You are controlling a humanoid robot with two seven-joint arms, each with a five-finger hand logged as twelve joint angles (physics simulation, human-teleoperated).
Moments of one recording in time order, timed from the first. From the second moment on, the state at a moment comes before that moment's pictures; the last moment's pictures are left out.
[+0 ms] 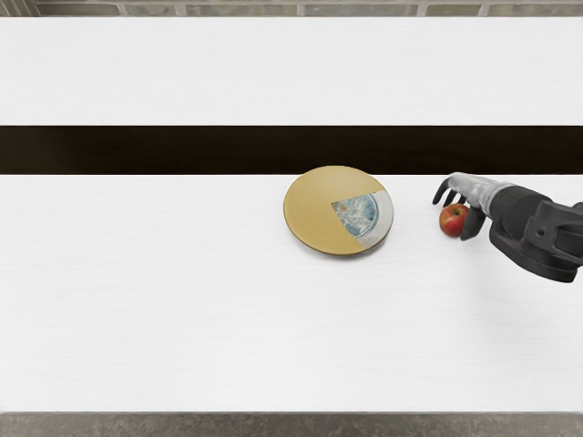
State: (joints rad) left arm -0.05 0.00 0.01 -0.22 0.01 0.02 0.05; right arm 1.14 -0.68 -0.09 1.42 -1.05 -0.16 -0.61
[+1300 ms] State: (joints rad) left arm -0.05 0.00 0.01 -0.22 0.01 0.02 0.05; right arm 1.20 -0.57 0.06 1.39 -1.04 -0.16 -0.61
